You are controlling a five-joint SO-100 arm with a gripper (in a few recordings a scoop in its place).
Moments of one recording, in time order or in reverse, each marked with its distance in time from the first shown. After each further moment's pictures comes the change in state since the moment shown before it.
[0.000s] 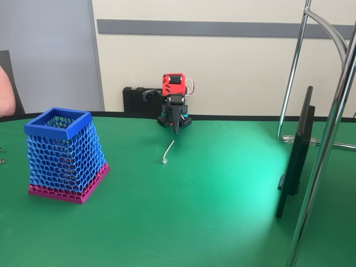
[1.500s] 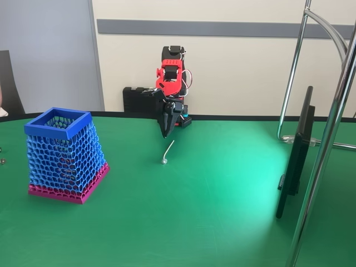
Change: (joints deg) arm 6.2 -64.9 -38.0 2.5 -60.6
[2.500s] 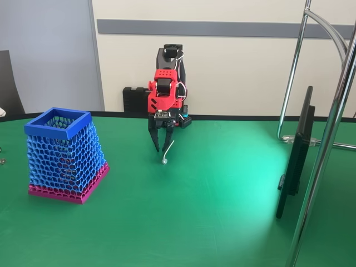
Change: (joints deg) arm 3.3 -31.2 -22.8 4.0 -34.7
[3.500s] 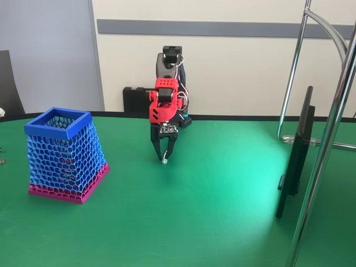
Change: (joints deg) arm -1.9 -12.3 -7.8 1.1 -4.1
